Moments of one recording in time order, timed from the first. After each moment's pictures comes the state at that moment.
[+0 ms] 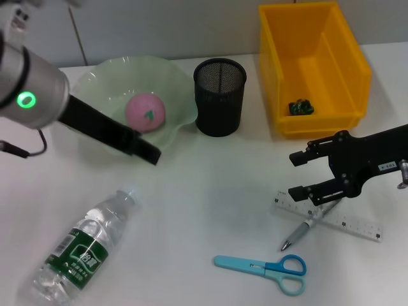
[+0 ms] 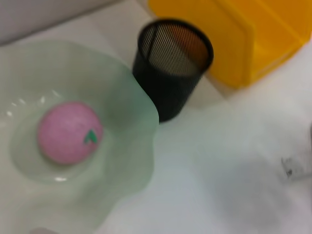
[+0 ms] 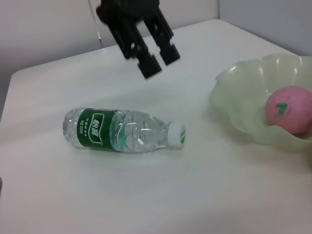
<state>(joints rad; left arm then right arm) -0.69 -2.07 1.38 1.56 -0.64 -1.70 0.23 0.62 1.99 -0.66 -0.78 -2.30 -1.72 1.40</state>
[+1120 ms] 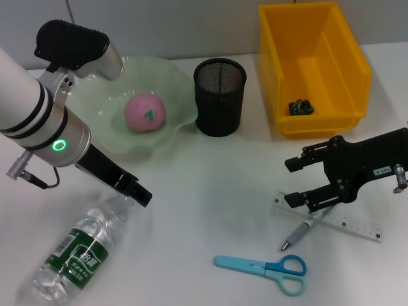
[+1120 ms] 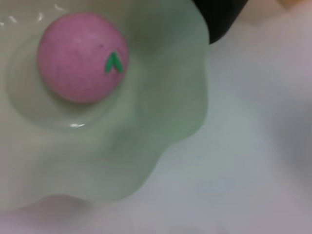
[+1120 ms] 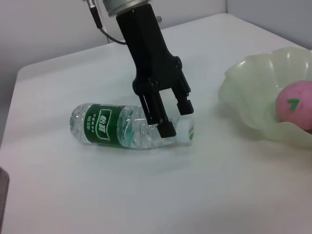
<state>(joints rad) -0.76 -2.07 1.46 1.14 -0.56 -1.48 0.38 0.62 2.00 -0.69 -0.78 -2.30 -1.72 1.41</state>
